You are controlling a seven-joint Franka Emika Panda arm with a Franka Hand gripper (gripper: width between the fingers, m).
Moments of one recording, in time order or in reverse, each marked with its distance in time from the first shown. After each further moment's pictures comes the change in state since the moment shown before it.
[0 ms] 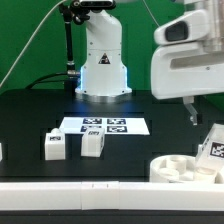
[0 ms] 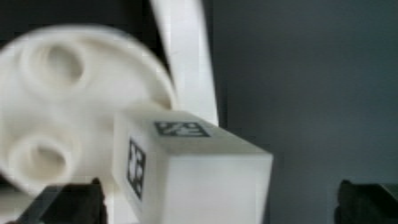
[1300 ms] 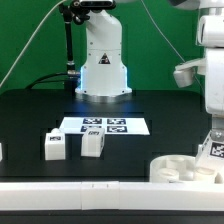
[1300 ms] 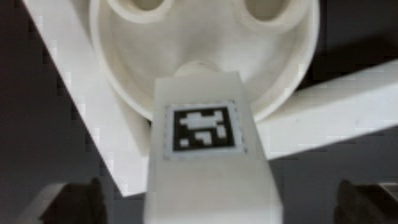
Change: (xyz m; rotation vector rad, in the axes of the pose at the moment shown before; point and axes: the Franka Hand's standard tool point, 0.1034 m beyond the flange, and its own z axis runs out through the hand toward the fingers) arm 0.002 0.020 0.017 -0.123 -0.079 -1.242
